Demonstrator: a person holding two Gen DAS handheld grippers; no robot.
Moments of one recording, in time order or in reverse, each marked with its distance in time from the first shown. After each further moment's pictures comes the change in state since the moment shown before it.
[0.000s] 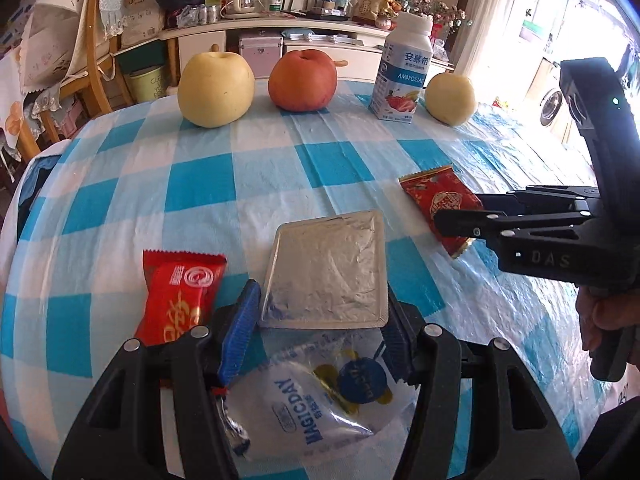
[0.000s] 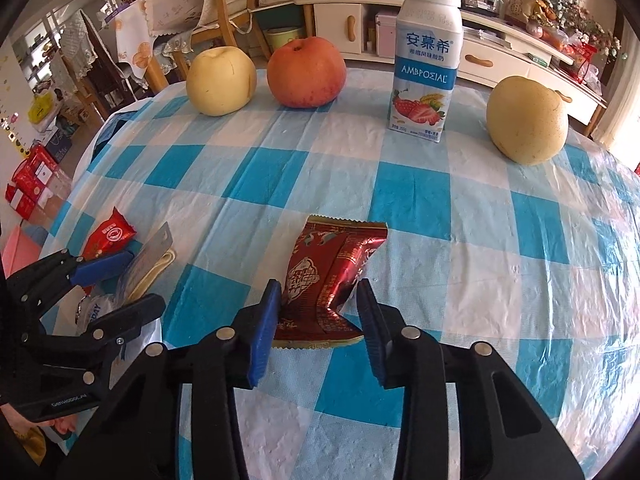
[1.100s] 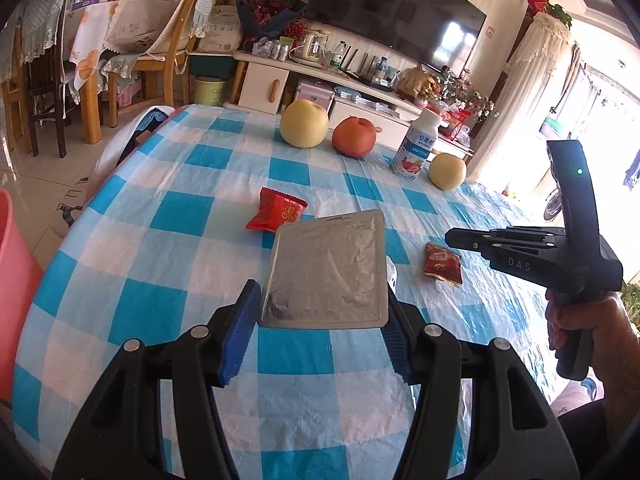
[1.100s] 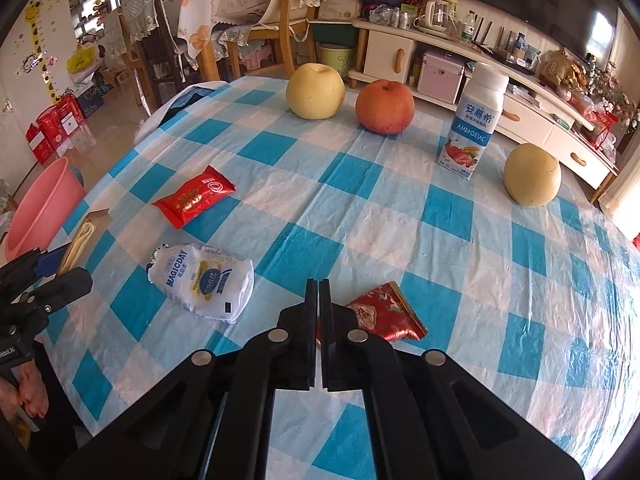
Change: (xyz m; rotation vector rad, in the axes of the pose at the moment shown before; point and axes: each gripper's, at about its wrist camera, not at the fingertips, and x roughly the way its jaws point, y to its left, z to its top) left arm -0.127 0.035 -0.090 -0.264 -0.211 0.002; right arm -0.067 0.060 -0.036 -0.200 -0.058 -0.013
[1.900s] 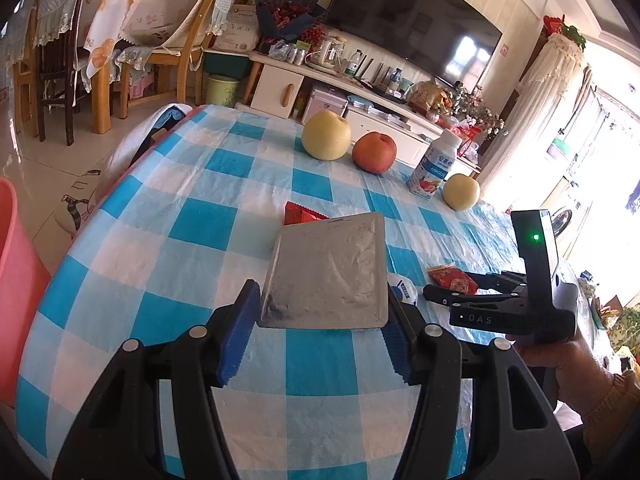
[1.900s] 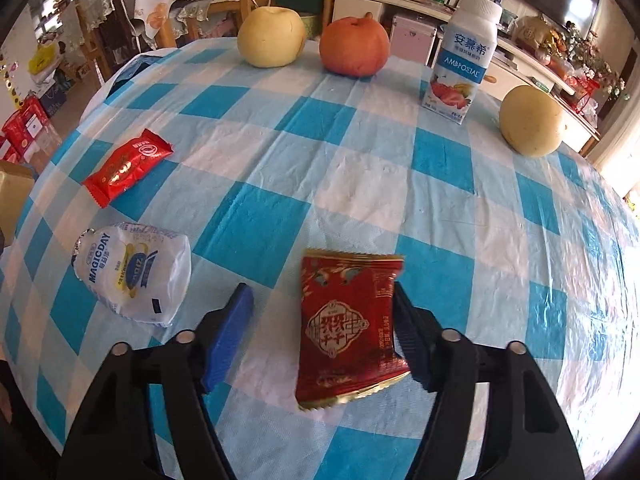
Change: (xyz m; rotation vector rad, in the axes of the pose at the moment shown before) left arm 0.005 0.027 0.015 -0.071 -0.023 -0.002; right arm 0.055 -0.009 -0.011 0.079 0.100 -0.080
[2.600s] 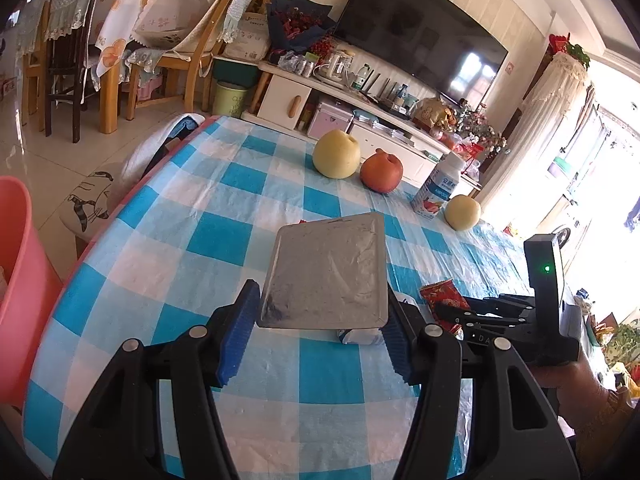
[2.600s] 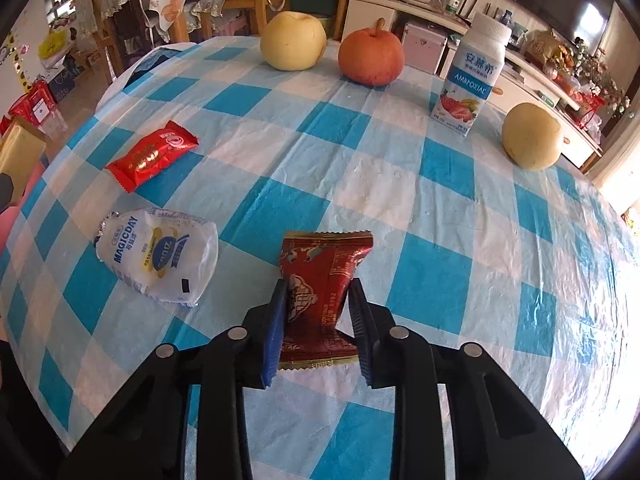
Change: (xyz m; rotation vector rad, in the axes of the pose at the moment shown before) left arm -0.013 0.017 0.009 -0.042 -0.046 -0.006; right arm -0.021 0.014 -0.003 -0.058 -0.017 -0.017
